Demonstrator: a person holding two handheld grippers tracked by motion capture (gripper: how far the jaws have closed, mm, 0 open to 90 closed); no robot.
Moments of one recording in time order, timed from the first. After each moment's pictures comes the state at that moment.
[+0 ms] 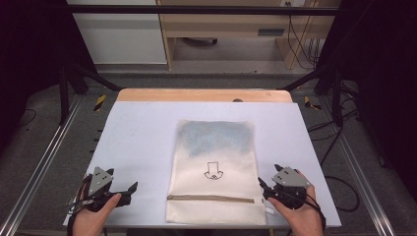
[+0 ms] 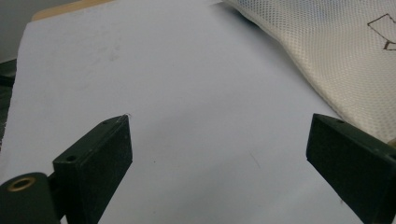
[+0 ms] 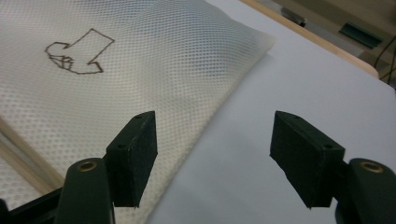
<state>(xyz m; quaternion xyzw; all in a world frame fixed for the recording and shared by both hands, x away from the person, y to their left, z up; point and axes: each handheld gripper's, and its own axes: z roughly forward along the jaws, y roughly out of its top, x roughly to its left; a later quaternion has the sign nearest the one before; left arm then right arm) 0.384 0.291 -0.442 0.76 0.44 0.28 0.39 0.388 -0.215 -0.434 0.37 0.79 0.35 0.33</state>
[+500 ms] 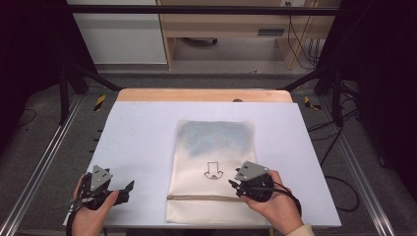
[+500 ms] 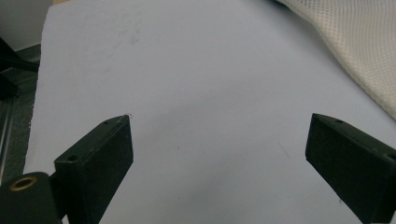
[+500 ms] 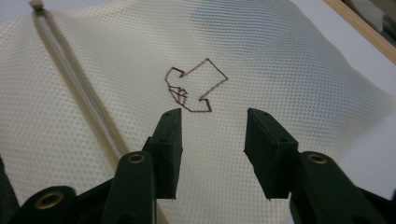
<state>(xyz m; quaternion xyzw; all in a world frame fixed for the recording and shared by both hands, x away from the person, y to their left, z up) 0.391 0.297 -0.446 0.76 0.46 0.29 0.35 0.402 -0.133 -0.406 0.25 0.88 0.32 0.23</state>
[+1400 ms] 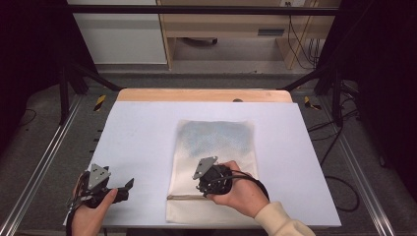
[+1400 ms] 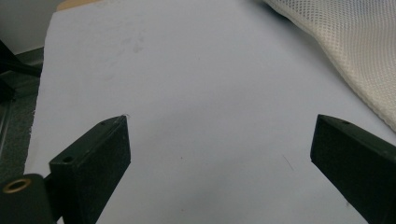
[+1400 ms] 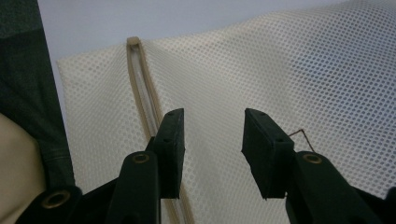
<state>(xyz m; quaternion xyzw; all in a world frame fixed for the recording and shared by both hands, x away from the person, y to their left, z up) 0.396 0.301 -0.446 0.75 0.46 0.29 0.36 0.422 -0.043 -0.396 0.15 0.94 0.27 0.13</state>
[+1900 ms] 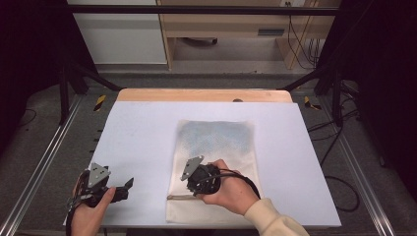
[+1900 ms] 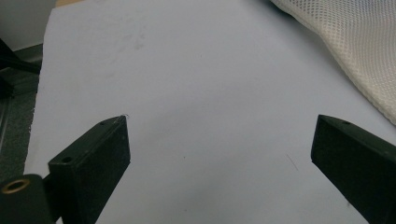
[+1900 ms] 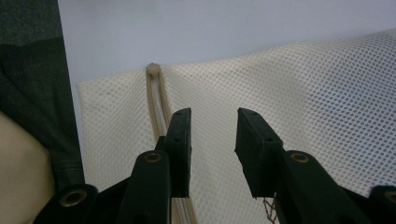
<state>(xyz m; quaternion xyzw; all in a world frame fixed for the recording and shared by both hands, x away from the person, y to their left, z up) 0.399 0.304 -0.446 0.75 0.47 0.29 0.36 0.422 -0.015 -0.392 0.12 0.95 0.27 0.12</state>
